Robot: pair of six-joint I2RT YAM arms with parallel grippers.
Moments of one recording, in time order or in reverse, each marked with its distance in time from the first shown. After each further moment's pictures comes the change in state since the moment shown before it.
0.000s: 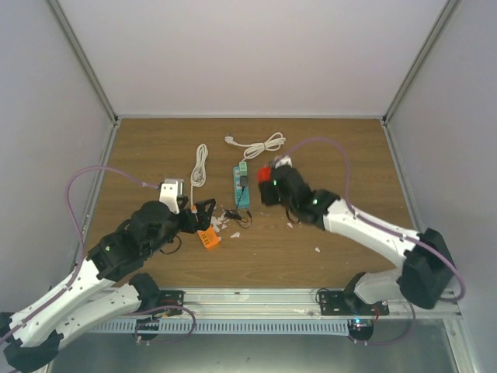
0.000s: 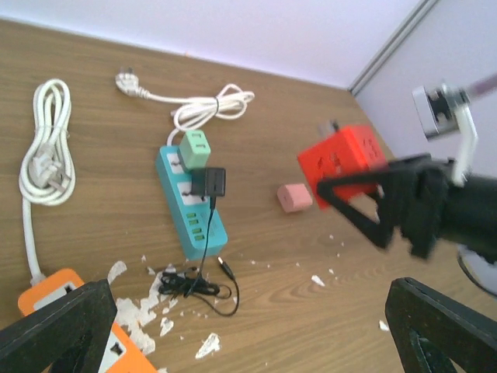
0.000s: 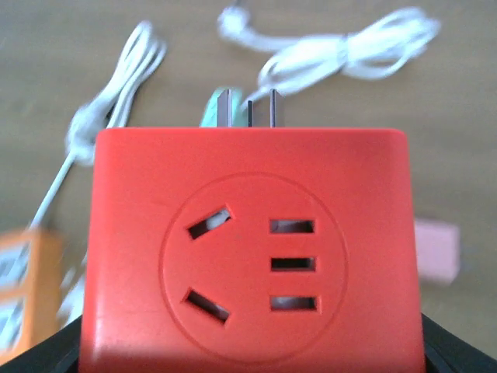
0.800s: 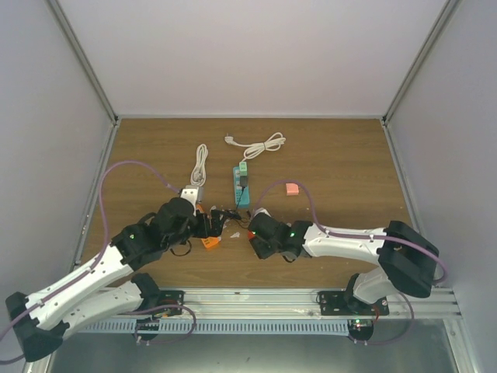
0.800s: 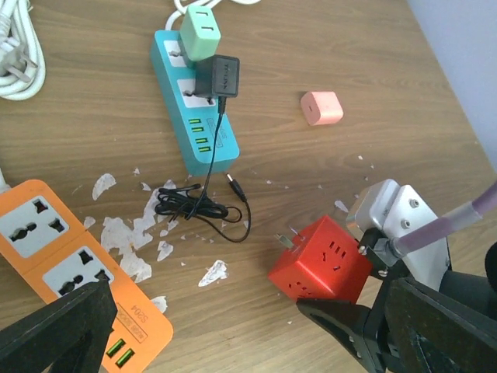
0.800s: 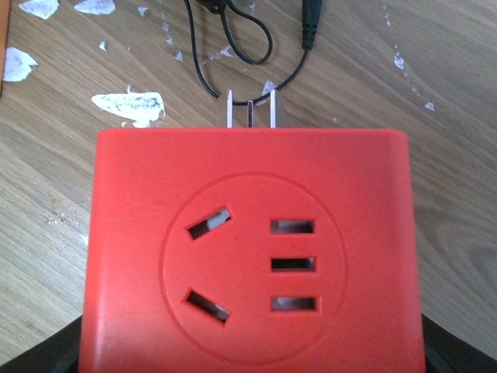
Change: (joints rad) left arm -0.003 0.129 -0.044 -0.059 0.126 -0.087; right arm 0.352 0.051 -0.257 -0.099 -0.101 0.024
